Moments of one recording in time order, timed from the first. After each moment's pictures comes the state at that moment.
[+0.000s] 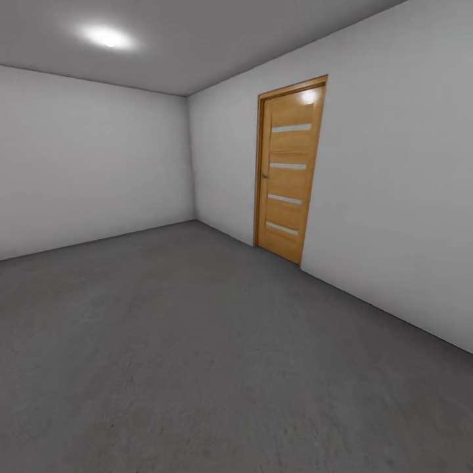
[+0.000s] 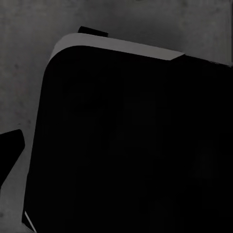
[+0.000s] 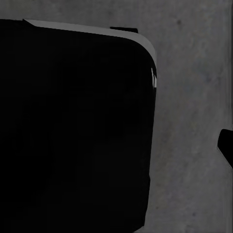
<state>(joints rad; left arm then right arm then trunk) 0.00 -0.03 0.03 -0.08 0.21 -0.04 0.00 0.00 -0.01 0.02 0.00 0.03 -0.14 -0.01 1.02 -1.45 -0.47</state>
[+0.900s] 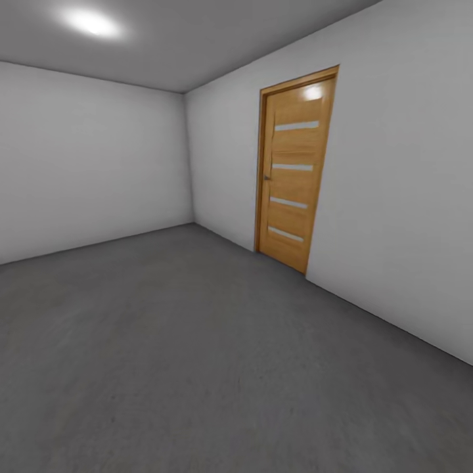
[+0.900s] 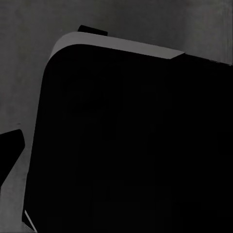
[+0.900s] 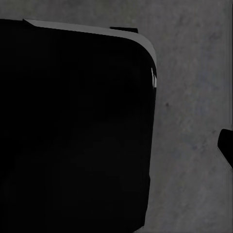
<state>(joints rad) 0.00 -0.03 0.03 -0.08 0.21 -0.04 0.00 0.00 -0.01 0.02 0.00 0.03 -0.14 -0.01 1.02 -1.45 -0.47</state>
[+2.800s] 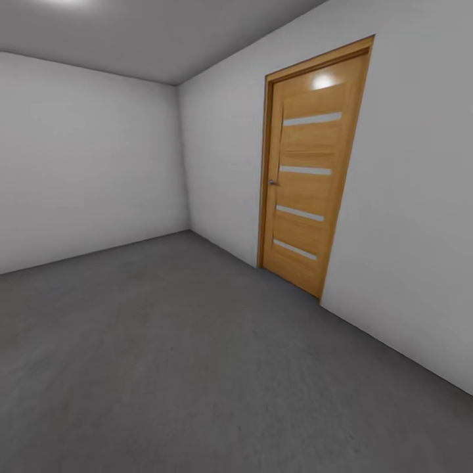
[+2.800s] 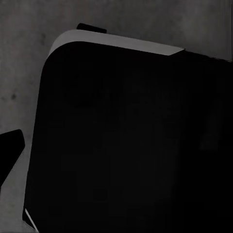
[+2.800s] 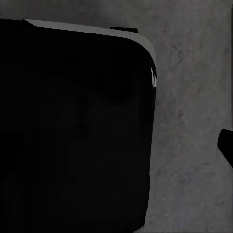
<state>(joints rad) 0.00 -0.04 0.02 -0.08 0.20 -0.04 0.00 0.00 -0.01 0.02 0.00 0.03 -0.14 -0.01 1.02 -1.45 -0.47</state>
